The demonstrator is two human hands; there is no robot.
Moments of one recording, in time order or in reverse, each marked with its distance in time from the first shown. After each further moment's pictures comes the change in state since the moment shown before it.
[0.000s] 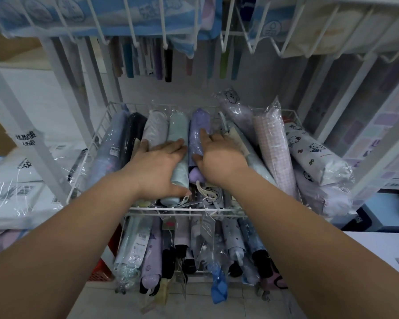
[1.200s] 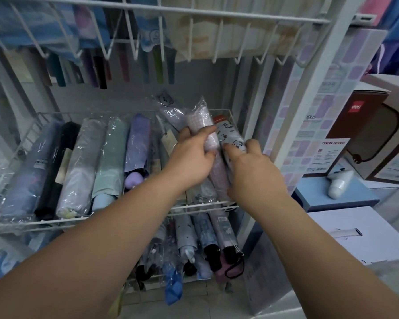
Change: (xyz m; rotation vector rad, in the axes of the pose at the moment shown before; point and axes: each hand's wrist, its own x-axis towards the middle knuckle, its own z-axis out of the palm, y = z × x) left_hand 0.081 0.188 -0.016 -0.785 0.355 -0.060; right_hand -0.137 0.128 -0.063 -0.057 0.126 0.302
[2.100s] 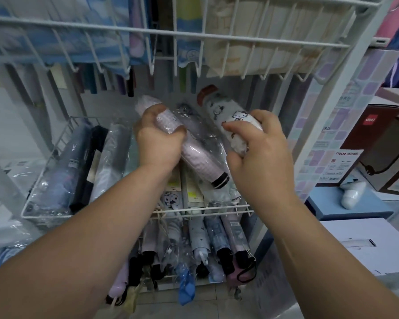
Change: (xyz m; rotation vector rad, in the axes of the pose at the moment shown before) left_hand -0.002 -0.037 -0.072 -0.484 0.590 -0.206; right_hand -0.007 -0.044 -0.034 0.455 0.540 -0.159
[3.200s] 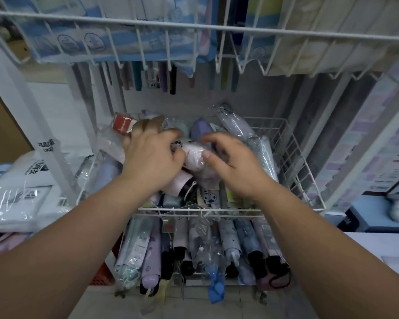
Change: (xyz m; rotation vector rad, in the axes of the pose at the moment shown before) left_hand 0.010 -0.008 -0.113 0.978 -0.250 0.329; right_hand 0.012 -0.030 0.105 0.391 -0.442 -0.174
